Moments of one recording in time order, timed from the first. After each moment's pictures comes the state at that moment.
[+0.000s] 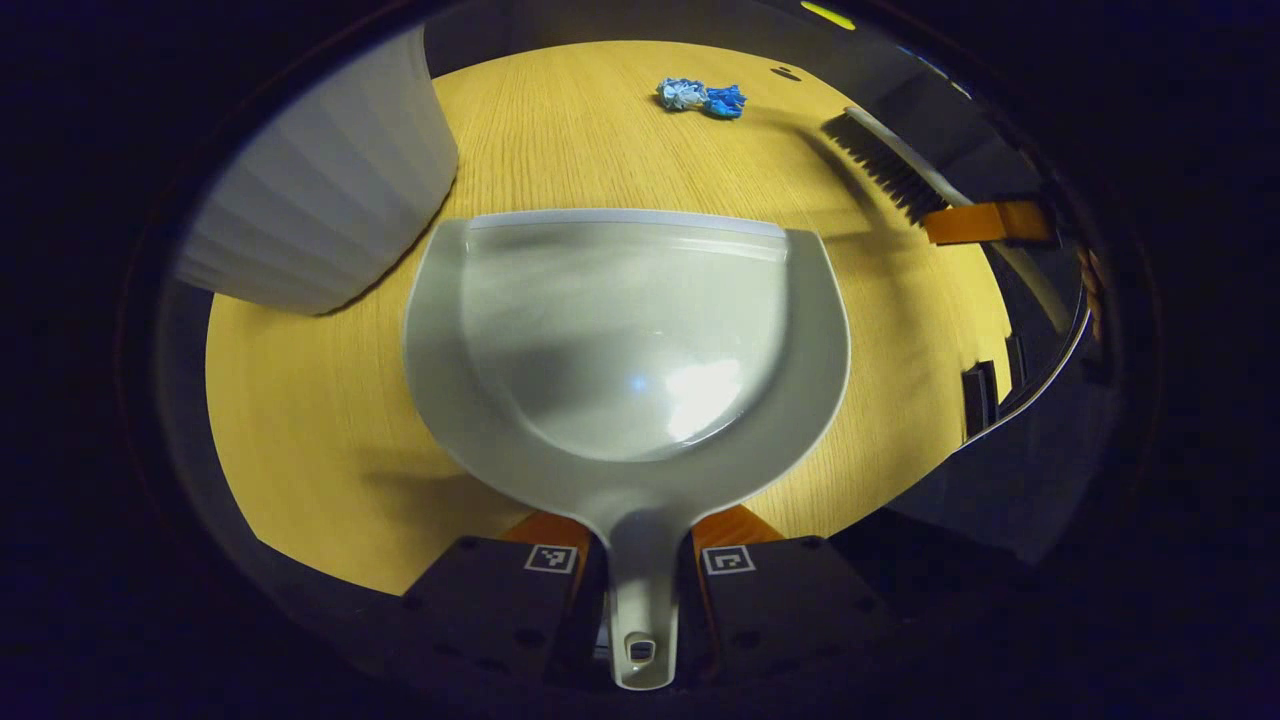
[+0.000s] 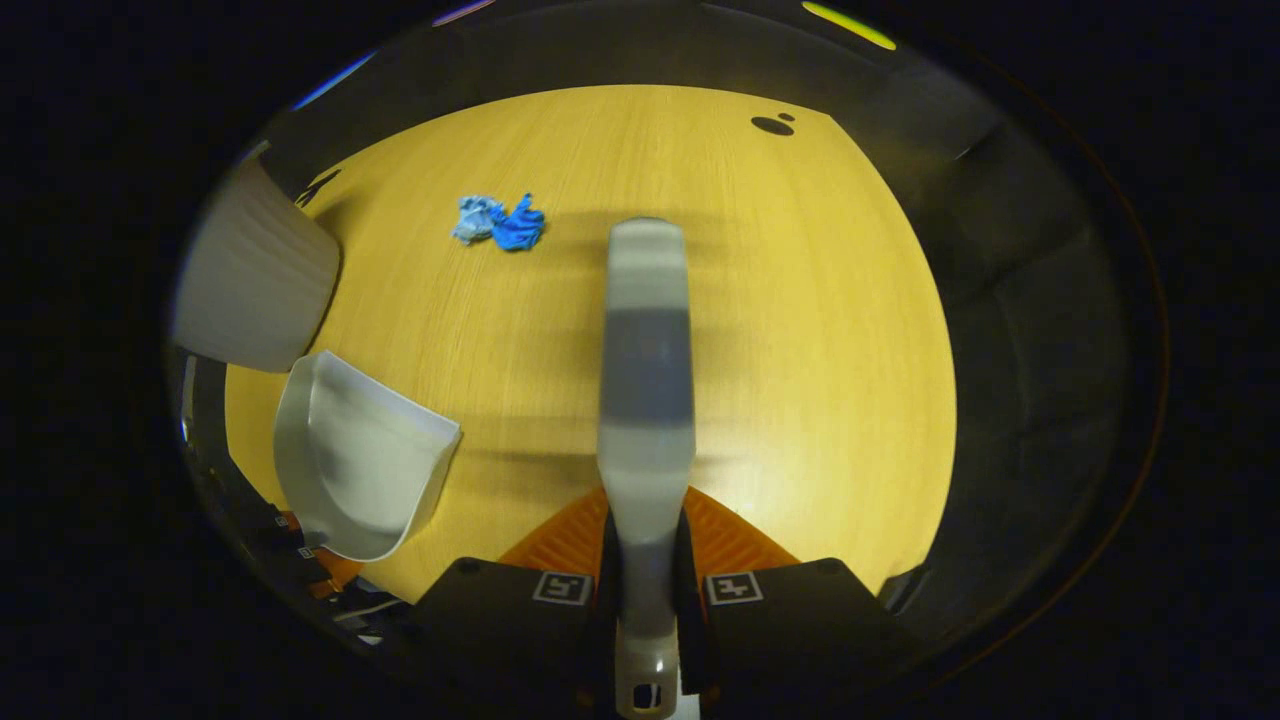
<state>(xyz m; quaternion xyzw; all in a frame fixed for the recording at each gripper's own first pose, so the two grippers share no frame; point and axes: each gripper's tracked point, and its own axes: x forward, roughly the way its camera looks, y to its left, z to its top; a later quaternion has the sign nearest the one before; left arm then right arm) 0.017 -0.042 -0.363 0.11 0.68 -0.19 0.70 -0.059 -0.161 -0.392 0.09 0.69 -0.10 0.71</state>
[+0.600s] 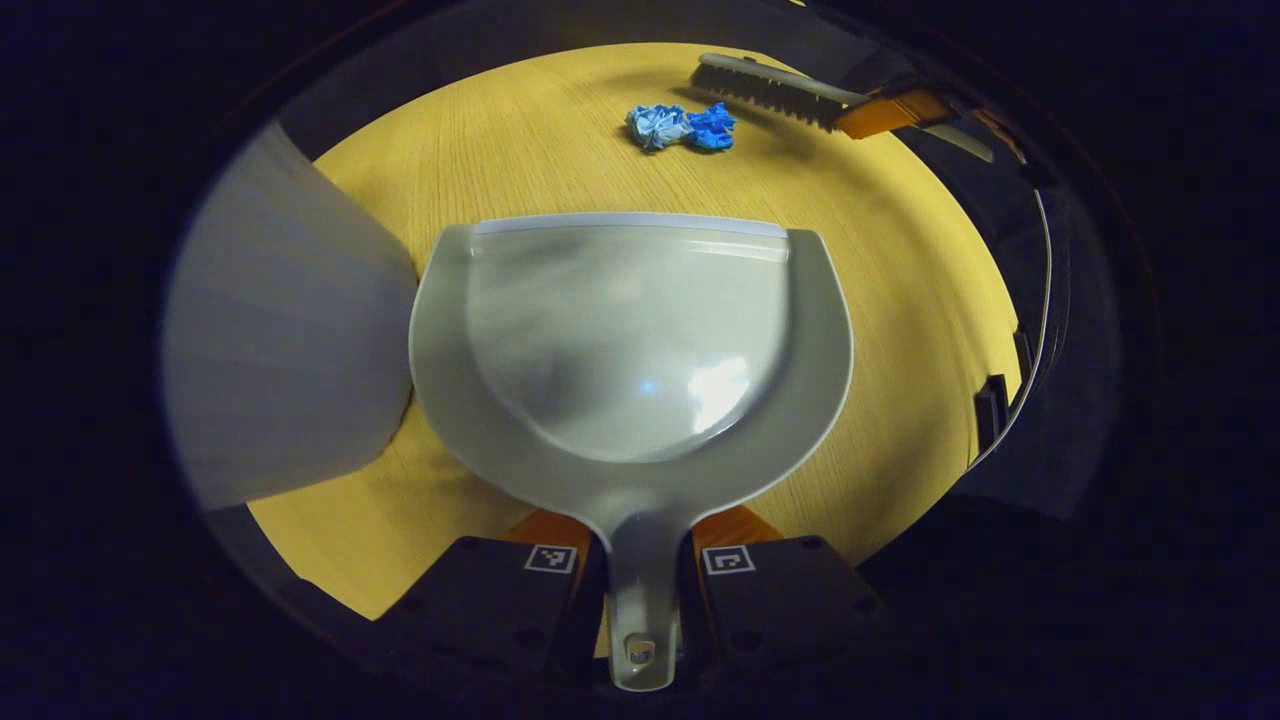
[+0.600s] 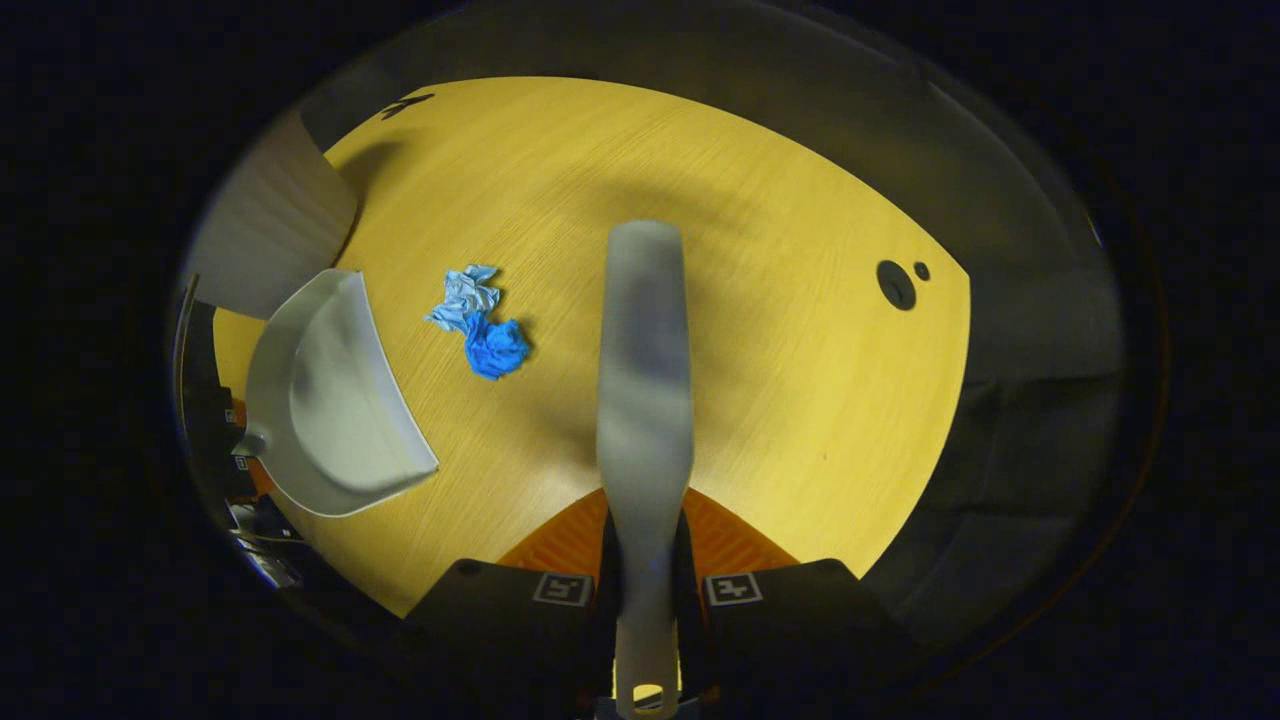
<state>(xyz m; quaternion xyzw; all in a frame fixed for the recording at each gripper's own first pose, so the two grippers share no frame) 0.106 -0.053 -0.355 0.19 0.67 -0.24 0.68 0.080 -0.195 -0.436 -0.06 0.71 0.10 0.70</state>
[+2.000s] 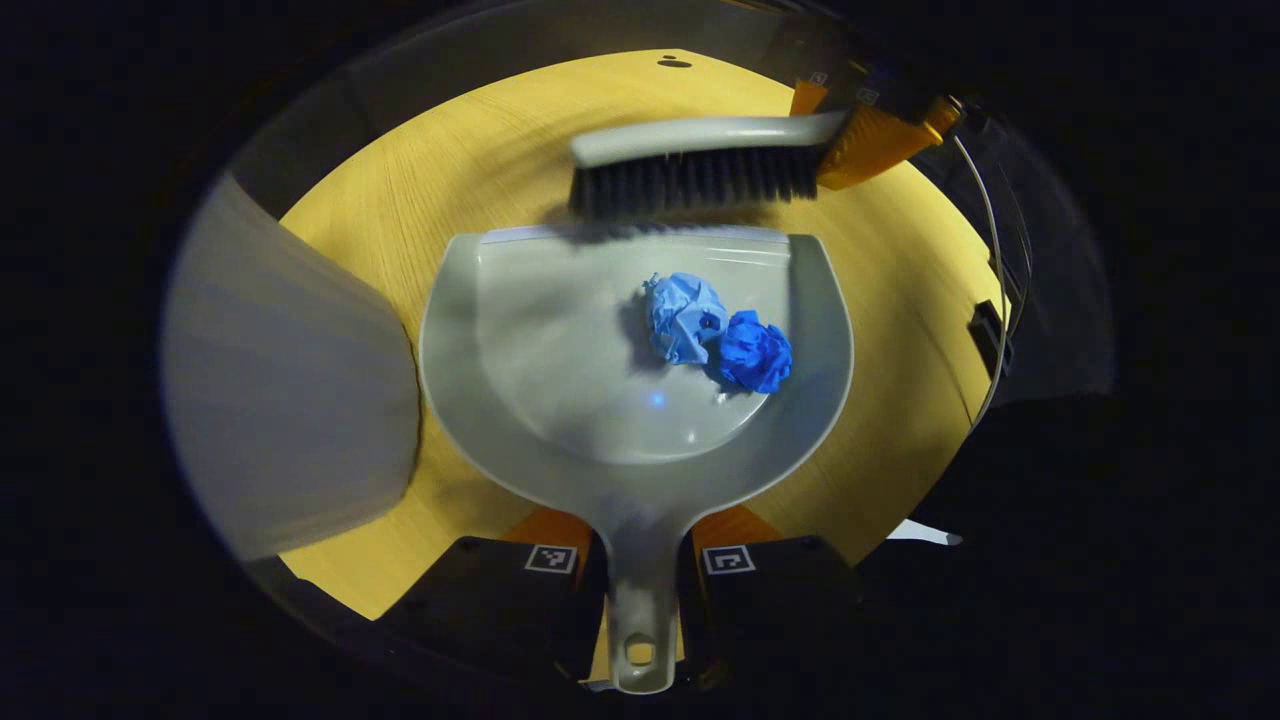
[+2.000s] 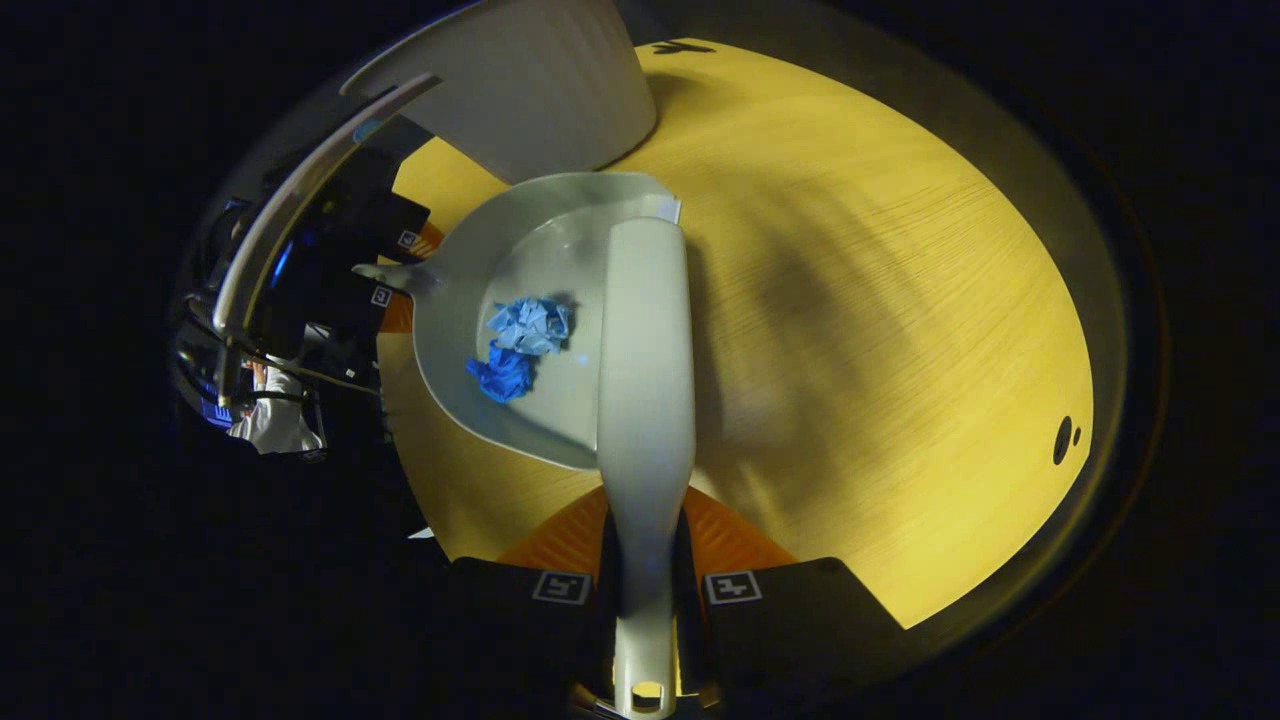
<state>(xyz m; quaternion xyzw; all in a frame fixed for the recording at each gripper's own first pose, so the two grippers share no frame) 0.132 -0.044 -0.366 0.25 0.62 -0.31 0.68 0.043 -0.115 -0.425 -0.07 0.67 0.38 0.64</state>
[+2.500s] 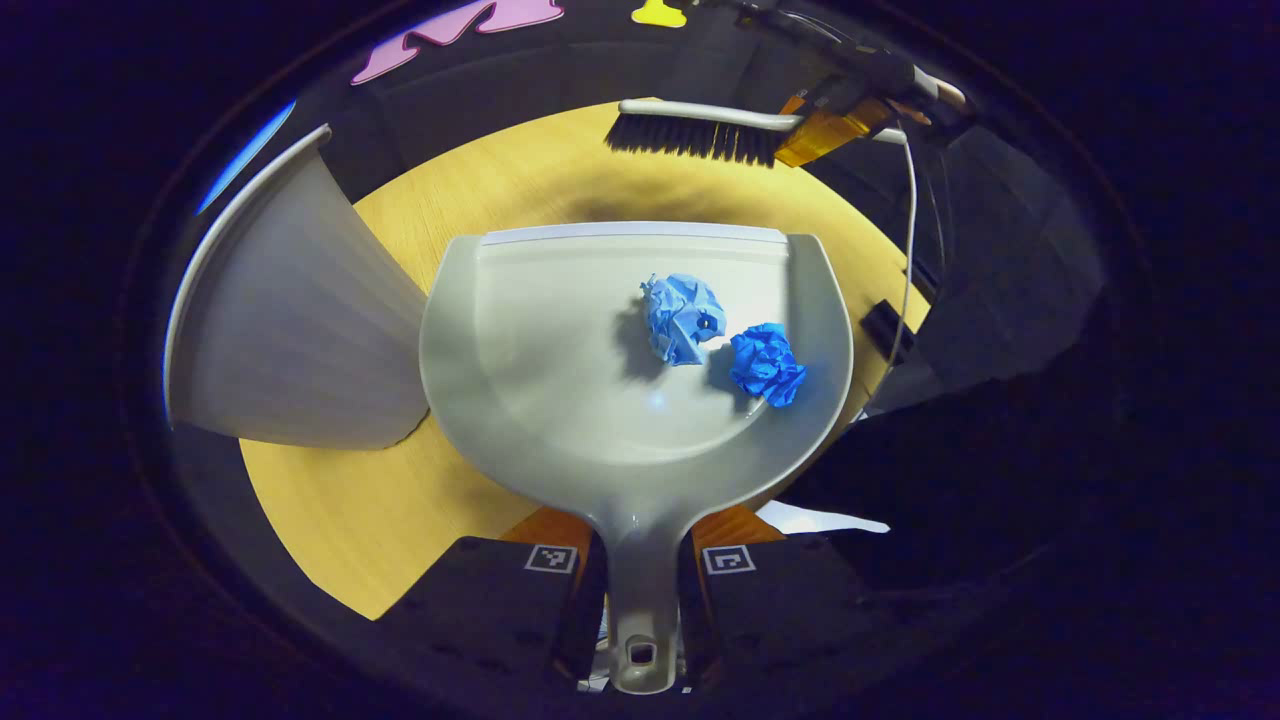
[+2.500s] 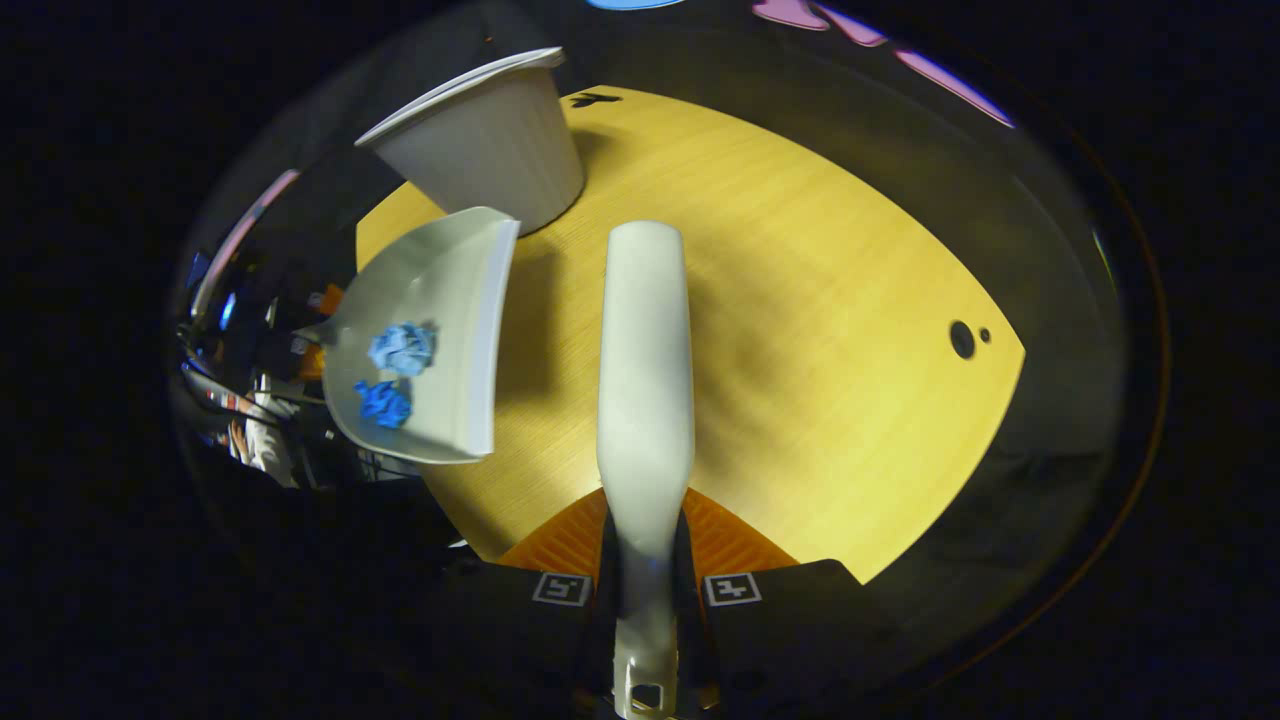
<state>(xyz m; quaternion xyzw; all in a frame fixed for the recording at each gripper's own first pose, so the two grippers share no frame) 0.137 -0.047 -0.373 0.23 0.57 -0.34 0.71 0.077 -0.203 -0.421 -0.02 0.66 0.23 0.72</state>
